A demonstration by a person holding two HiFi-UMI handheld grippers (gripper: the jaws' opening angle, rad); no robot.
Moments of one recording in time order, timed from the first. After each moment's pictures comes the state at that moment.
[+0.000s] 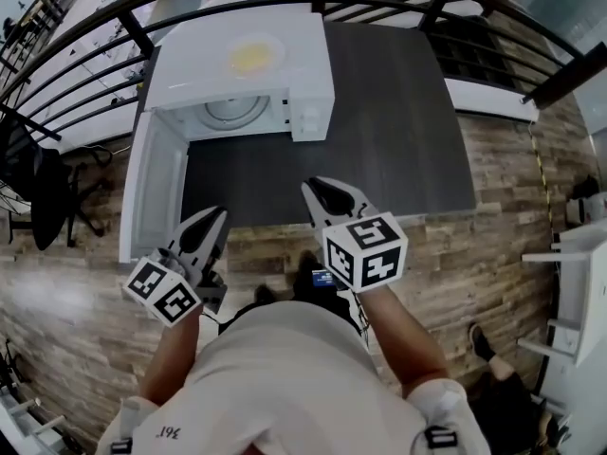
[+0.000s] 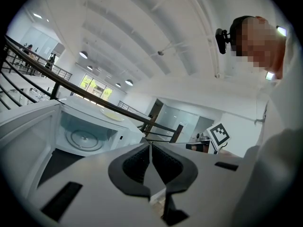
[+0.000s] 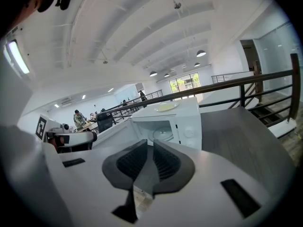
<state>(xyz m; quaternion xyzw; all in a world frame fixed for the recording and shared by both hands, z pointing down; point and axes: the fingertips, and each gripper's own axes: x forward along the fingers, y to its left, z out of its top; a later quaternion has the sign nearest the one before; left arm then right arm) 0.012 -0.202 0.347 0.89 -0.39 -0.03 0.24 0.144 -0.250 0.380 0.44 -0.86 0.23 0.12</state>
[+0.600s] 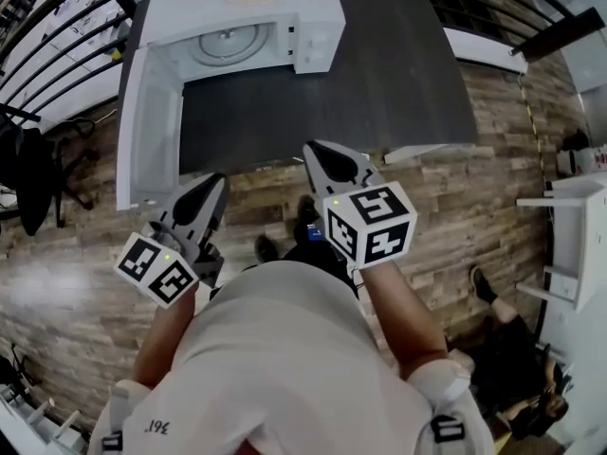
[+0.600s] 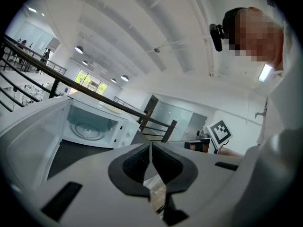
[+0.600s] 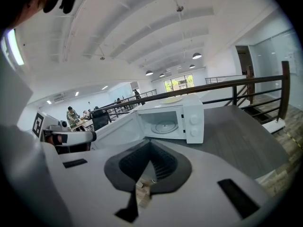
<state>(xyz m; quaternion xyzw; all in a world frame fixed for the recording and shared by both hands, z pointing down) -0.033 -0.134 0.361 0.90 -0.35 -0.01 0.24 0.095 -0.172 0.390 0.48 -0.84 0.22 0.13</state>
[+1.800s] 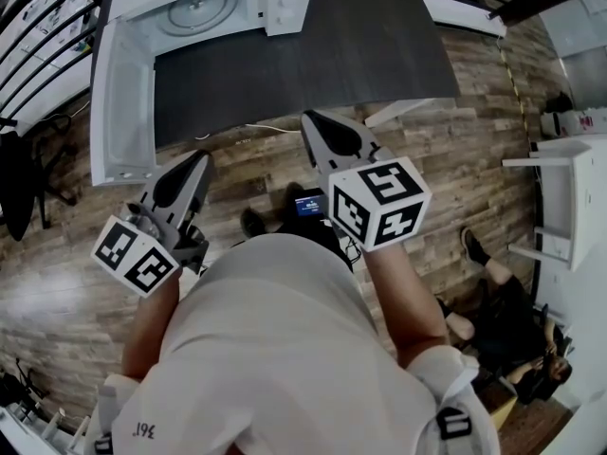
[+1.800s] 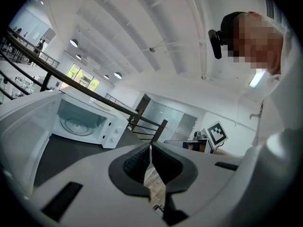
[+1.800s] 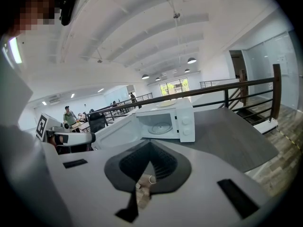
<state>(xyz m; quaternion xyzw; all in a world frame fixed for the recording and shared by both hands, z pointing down) -0.017 -0.092 0.360 0.92 -0.30 -0.02 0.25 0.122 -0.124 0.381 0.51 -0.83 0.22 0.12</state>
